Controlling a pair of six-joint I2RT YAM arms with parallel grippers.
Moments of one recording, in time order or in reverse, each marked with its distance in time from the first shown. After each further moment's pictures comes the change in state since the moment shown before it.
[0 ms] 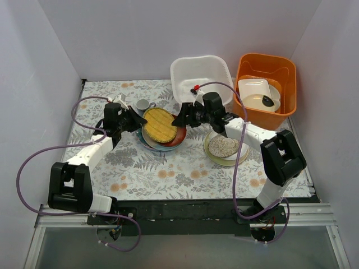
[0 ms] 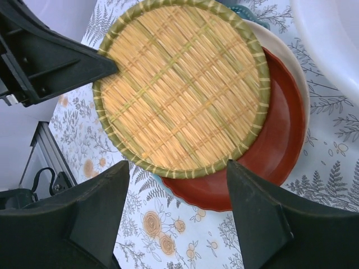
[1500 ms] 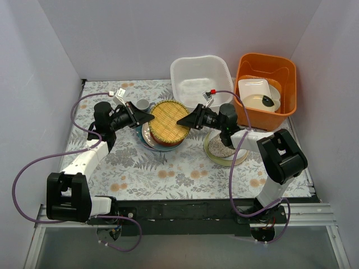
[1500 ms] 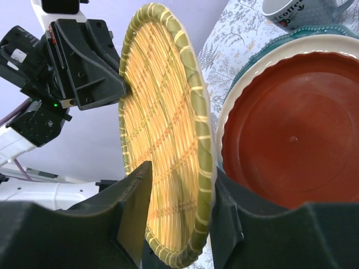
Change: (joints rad) left arm 0.056 -0.096 -0.042 0.251 0.474 -0.131; right arm -0.092 0.010 -0.302 0.760 -0.269 0.456
